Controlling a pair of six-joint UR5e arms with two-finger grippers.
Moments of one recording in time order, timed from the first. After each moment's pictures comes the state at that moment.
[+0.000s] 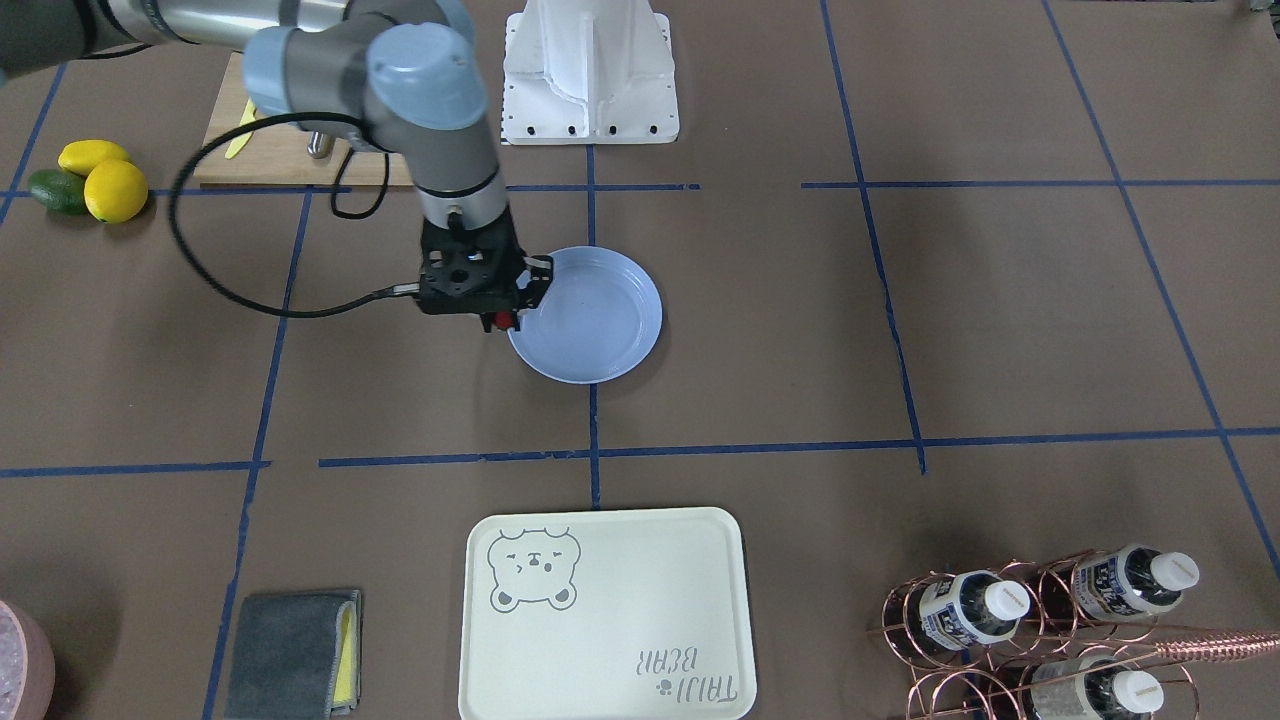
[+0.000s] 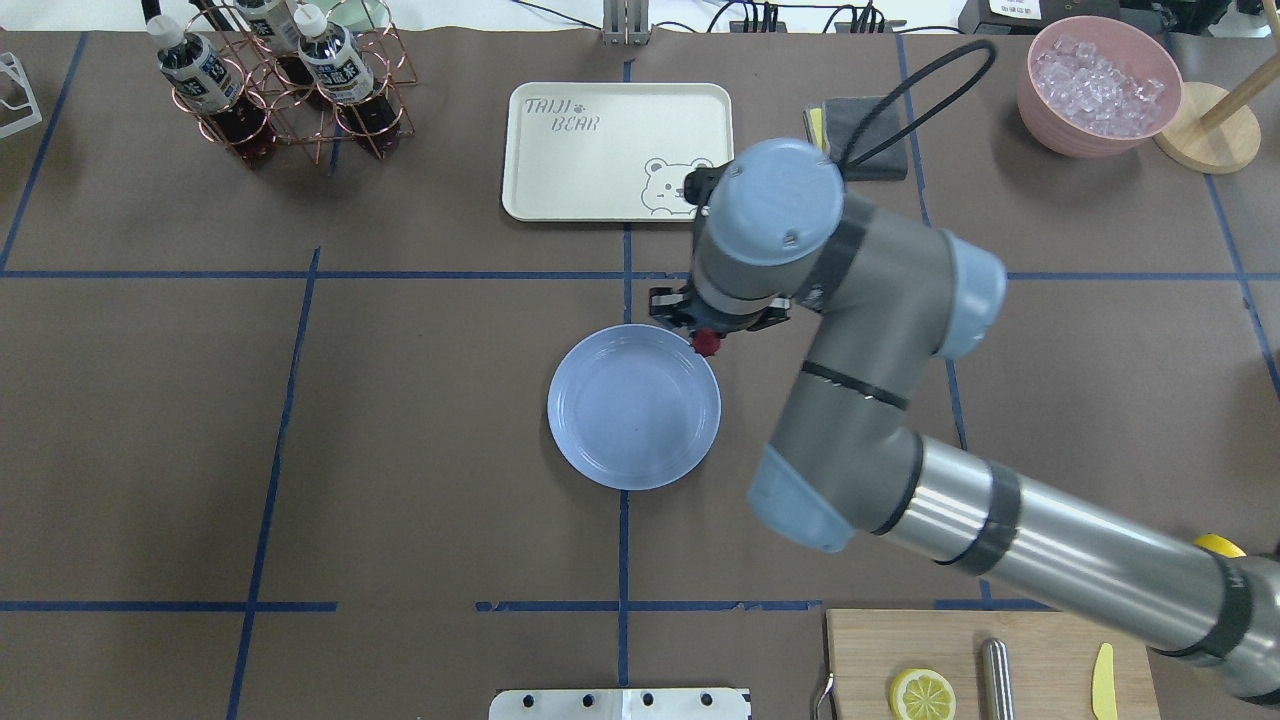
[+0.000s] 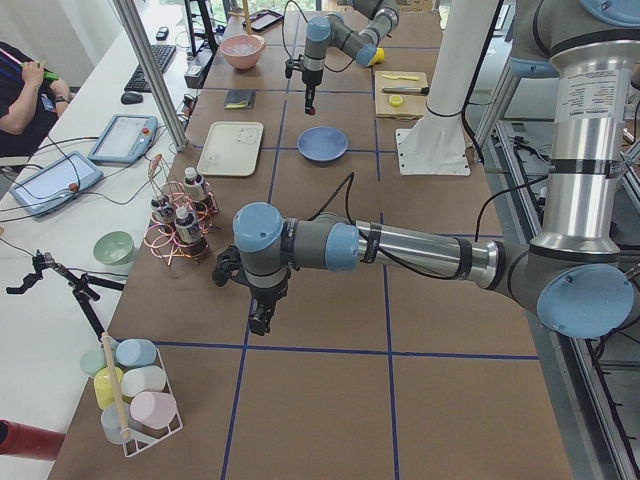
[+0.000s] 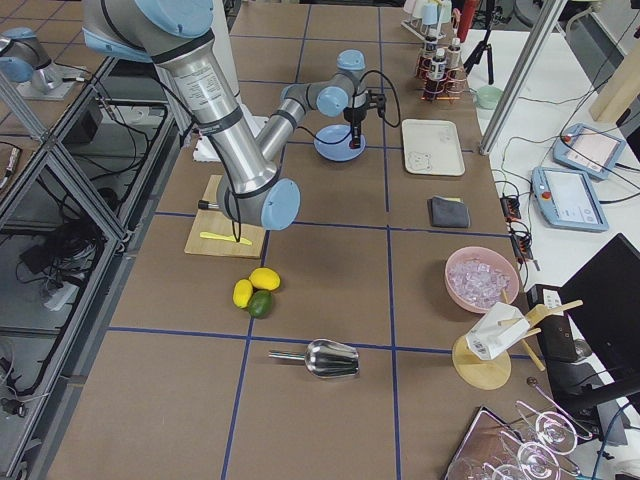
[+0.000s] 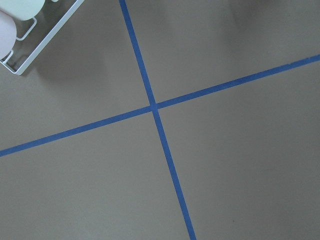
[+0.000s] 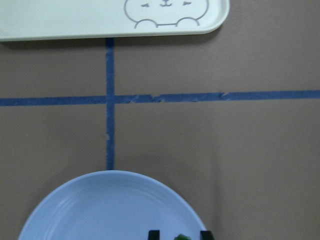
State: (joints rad) left arm -1.57 -1.57 -1.73 -1.48 -2.34 0.25; right arm 0.54 -0.83 1.65 -1.61 1.80 1.23
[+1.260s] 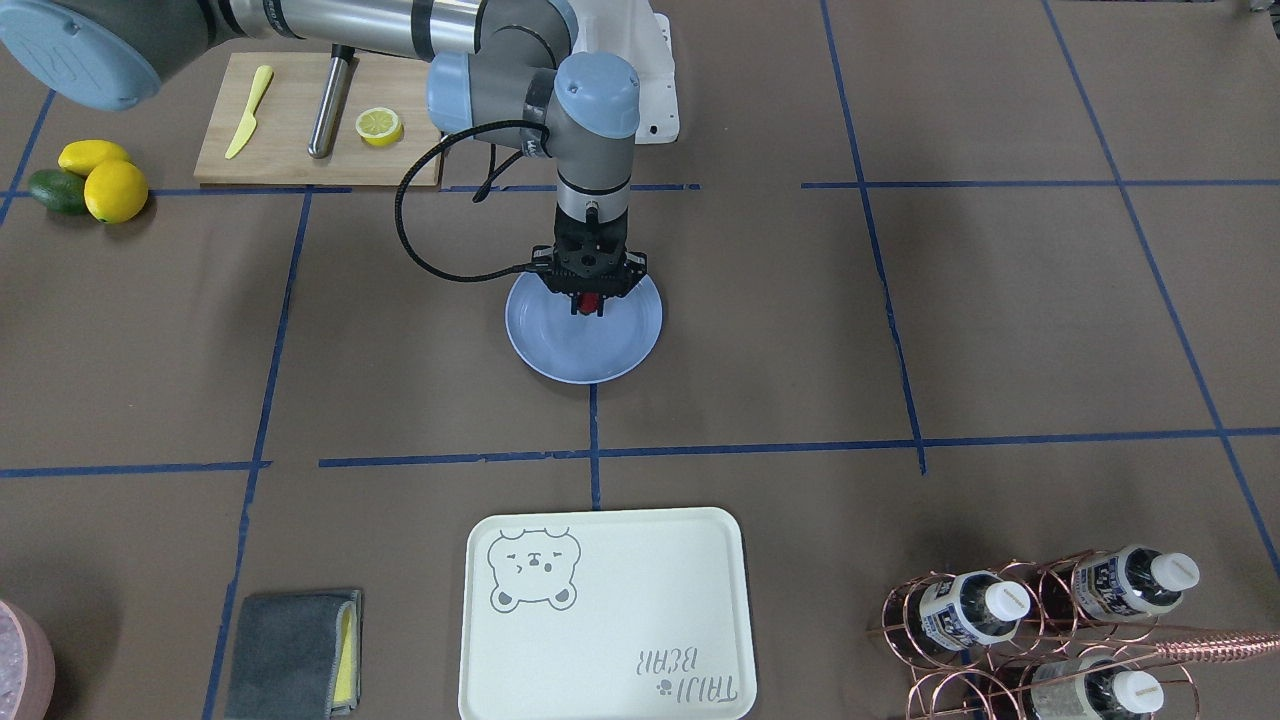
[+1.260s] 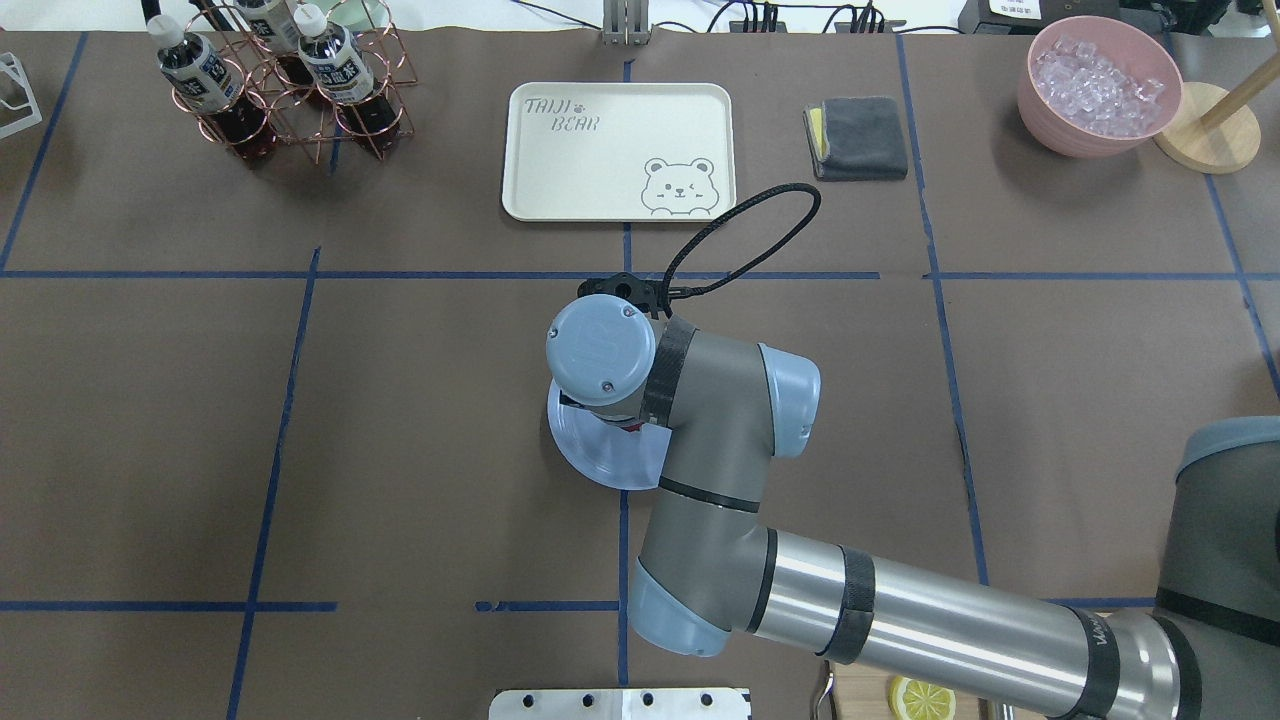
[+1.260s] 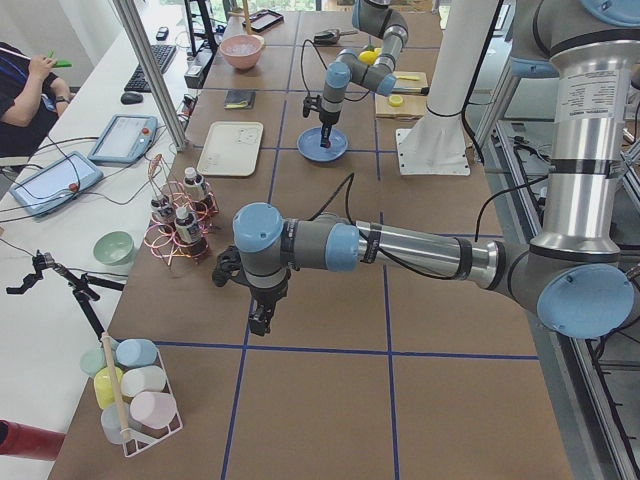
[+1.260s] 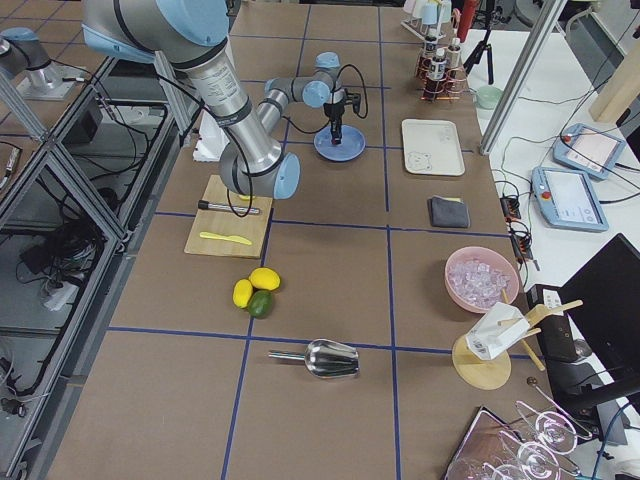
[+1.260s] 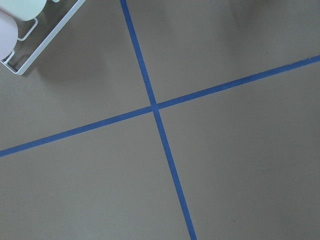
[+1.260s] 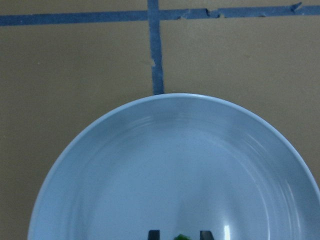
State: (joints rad) left arm -1.57 -1.57 -1.73 -1.48 -2.34 0.25; right arm 0.39 -0.73 1.48 -1.60 1.65 1.35
